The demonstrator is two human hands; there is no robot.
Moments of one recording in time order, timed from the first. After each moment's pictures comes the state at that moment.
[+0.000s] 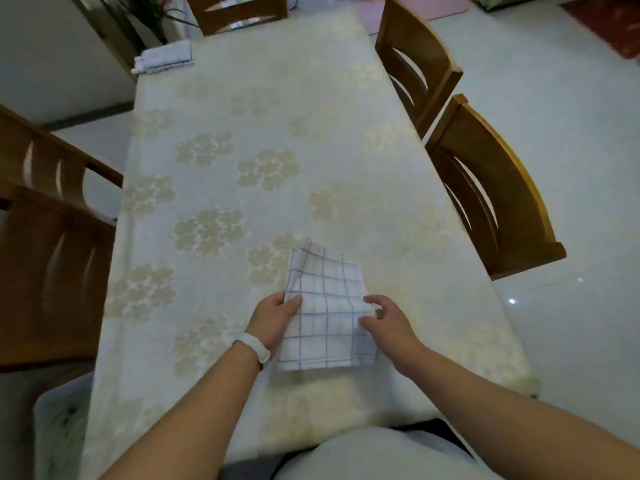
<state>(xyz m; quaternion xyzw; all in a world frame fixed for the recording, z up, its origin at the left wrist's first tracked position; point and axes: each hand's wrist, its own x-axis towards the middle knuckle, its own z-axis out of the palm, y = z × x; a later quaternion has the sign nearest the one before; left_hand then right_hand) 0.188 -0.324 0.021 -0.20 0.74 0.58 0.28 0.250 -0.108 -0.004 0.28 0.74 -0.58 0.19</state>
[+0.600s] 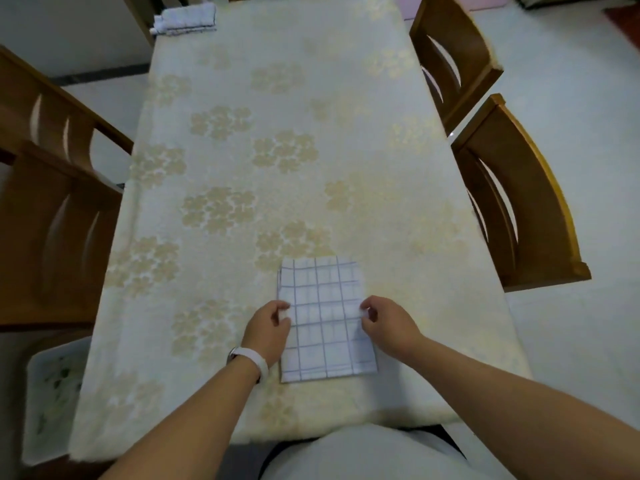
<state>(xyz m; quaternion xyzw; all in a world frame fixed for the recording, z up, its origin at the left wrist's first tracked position) 0.222 -0.349 -0.014 -0.18 0.86 0.41 0.22 0.225 -0.105 -0.018 0.10 0.90 -0.34 0.26</state>
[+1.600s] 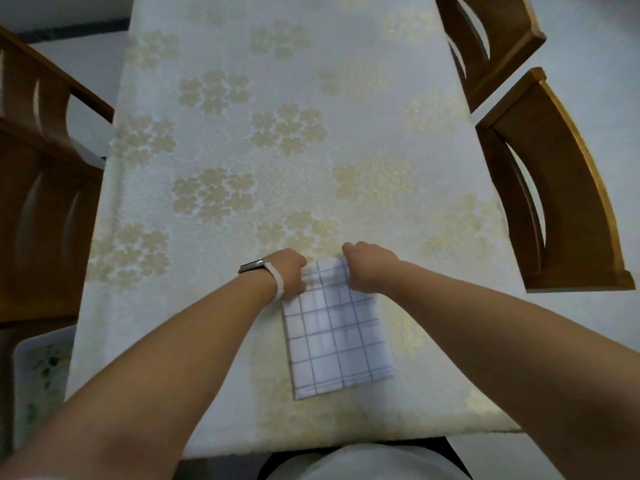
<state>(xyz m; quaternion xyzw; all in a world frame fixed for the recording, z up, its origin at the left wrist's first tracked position) 0.088 -0.325 -0.008 0.16 0.91 0.00 0.38 0.103 -0.145 -0.012 -0.10 0.93 -0.08 0.34</state>
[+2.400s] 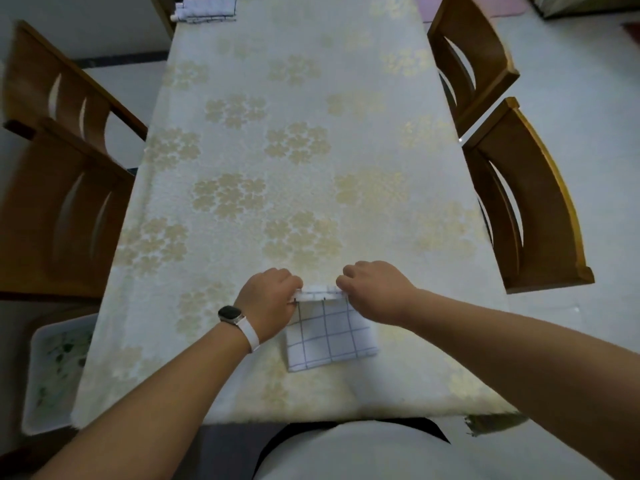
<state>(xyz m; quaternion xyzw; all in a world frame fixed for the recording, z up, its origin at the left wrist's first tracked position) 0.197 -0.362 0.025 0.27 0.95 0.15 -0.01 0.181 -0.122 0.044 -0.39 0.92 -0.04 0.09</state>
